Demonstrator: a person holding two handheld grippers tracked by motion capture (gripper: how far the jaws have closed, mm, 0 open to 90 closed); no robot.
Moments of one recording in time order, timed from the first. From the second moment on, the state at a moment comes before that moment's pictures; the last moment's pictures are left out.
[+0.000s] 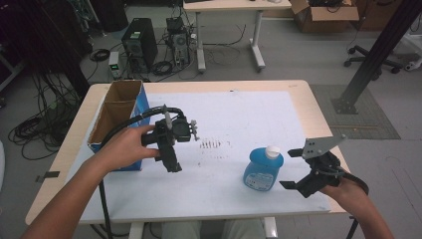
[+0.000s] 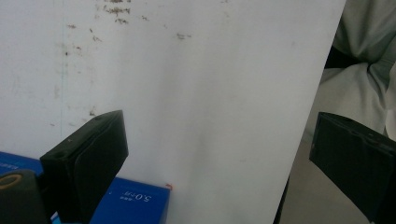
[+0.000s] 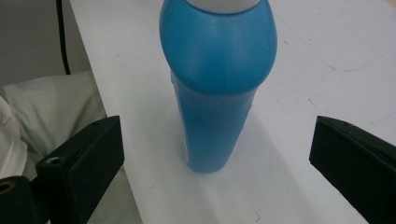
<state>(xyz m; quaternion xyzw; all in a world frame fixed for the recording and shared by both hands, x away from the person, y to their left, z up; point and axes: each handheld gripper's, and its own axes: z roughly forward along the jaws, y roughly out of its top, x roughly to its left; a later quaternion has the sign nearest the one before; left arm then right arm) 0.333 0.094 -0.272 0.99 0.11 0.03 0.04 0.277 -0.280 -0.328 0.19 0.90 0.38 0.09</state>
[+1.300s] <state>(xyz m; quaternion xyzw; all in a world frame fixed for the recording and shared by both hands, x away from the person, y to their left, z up) 0.334 0.090 -0.274 0.99 0.12 0.03 0.04 0.275 -0.290 -0.371 0.22 0.85 0.47 0.10</state>
